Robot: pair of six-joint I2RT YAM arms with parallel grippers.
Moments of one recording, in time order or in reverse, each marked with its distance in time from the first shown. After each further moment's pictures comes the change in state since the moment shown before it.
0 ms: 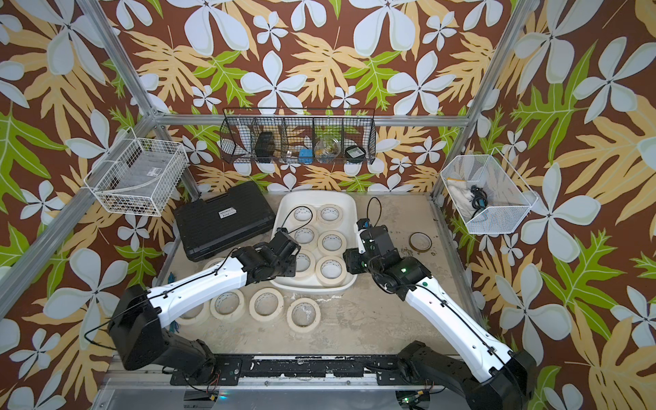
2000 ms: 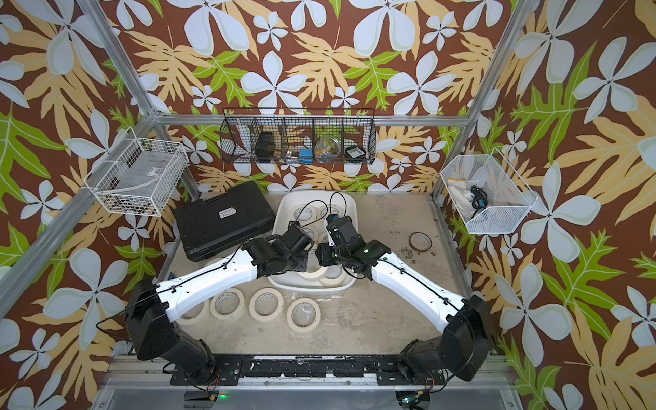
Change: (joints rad) left arm -0.112 0.044 0.210 -0.146 -0.031 -0.040; right arm 0.129 0.338 0.169 0.095 -0.033 0.103
